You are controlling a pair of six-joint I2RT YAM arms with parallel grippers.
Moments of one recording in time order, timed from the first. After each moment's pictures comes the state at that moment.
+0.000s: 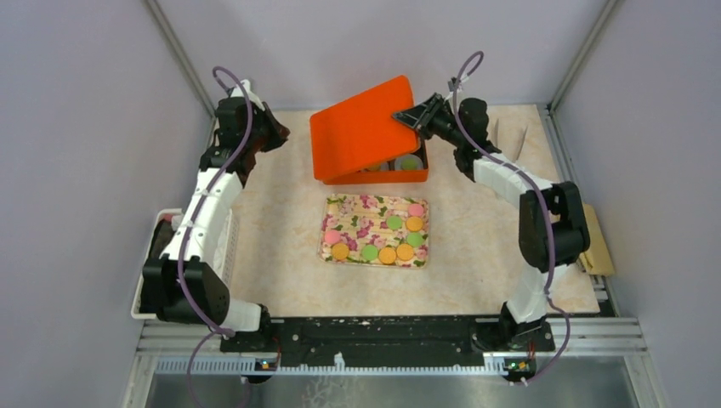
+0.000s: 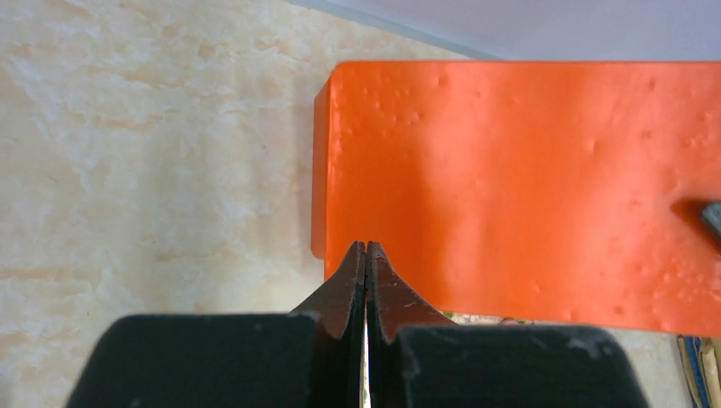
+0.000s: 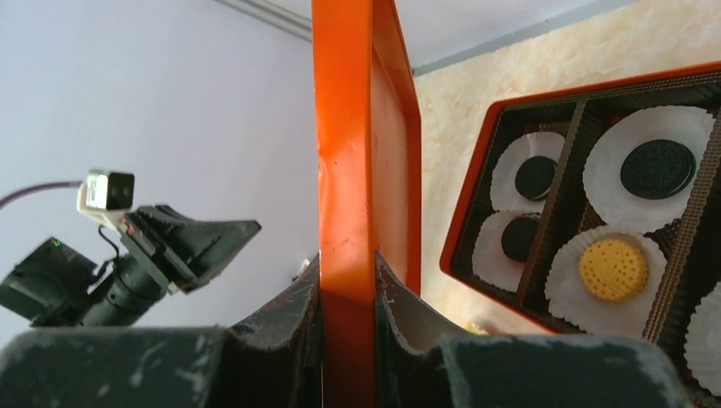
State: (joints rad) left arm -0.08 1.42 1.36 -0.34 0.13 -0.45; right arm 0.32 1.78 1.29 0.47 -0.52 1.04
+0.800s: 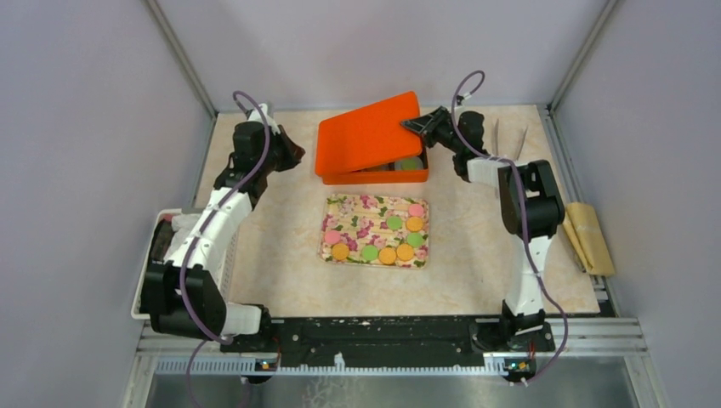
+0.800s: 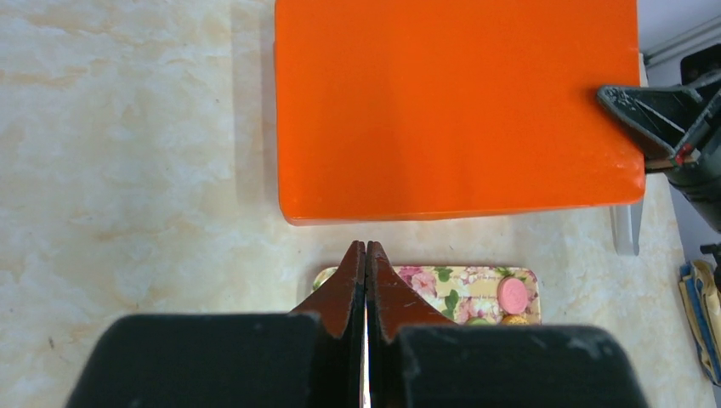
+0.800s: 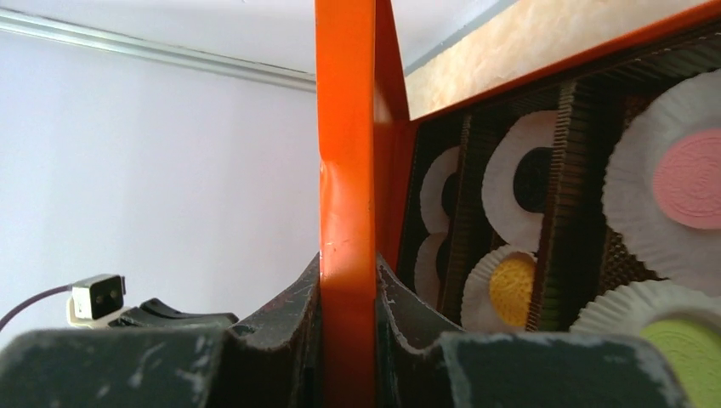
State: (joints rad) left arm -0.13 1.35 1.11 -0.17 0.18 -0.45; right arm 0.23 2.09 1.32 0.73 -0.54 1.22
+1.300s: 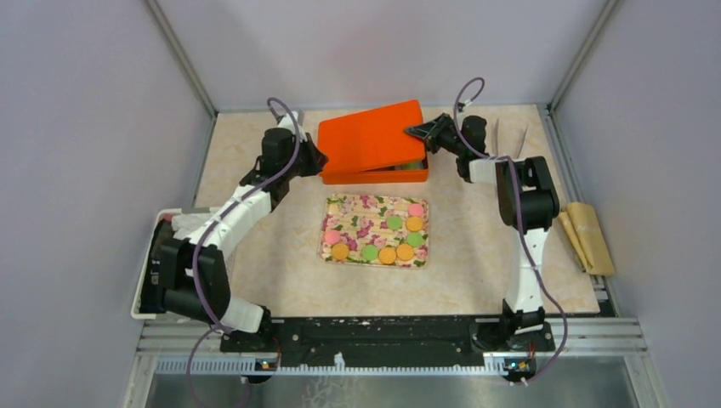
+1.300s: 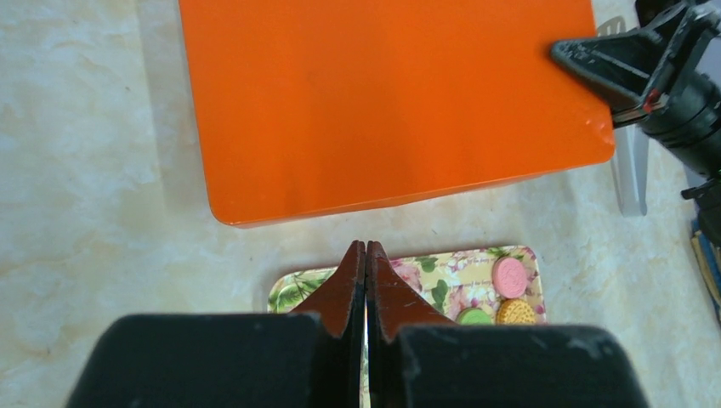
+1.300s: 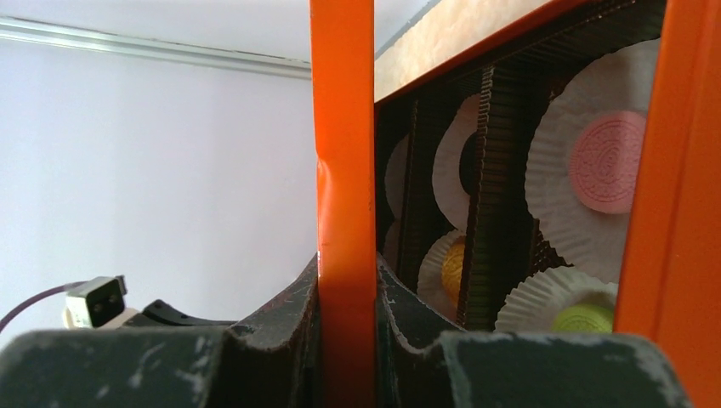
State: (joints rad) left arm -0.26 1.43 1.05 -0.03 0.17 -0.43; right arm 0.17 2.21 1.36 0.76 -0.64 1.24
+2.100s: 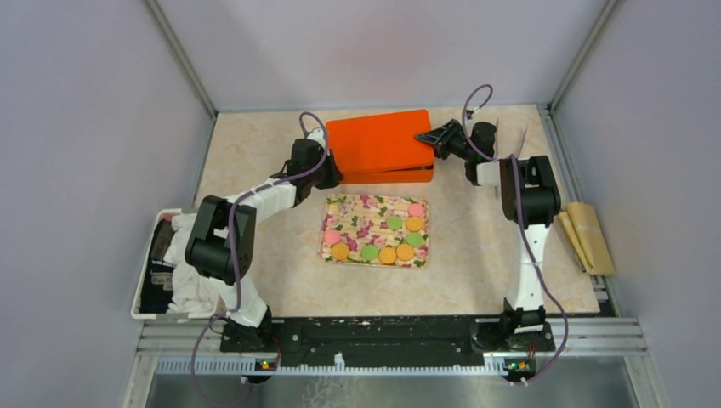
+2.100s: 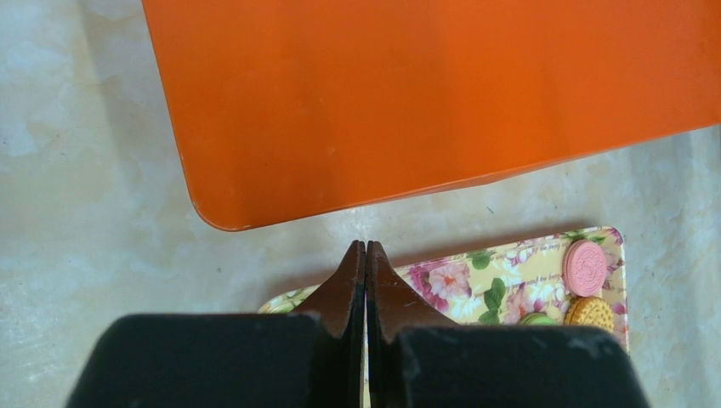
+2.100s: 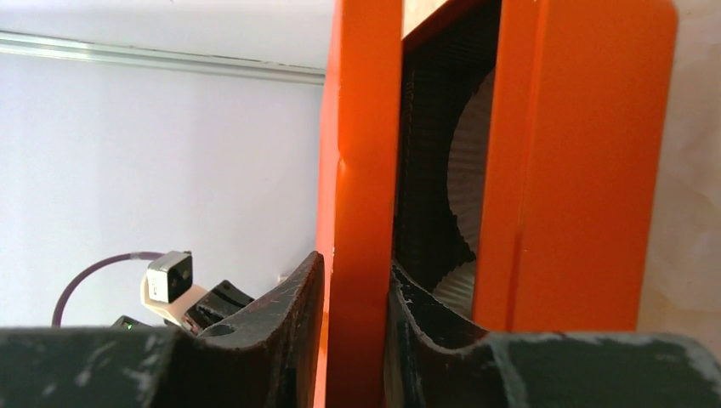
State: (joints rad) left arm -0.33 1.74 1.05 0.10 0.17 -0.43; right arm 0.10 2.28 1.35 0.80 -0.72 1.23
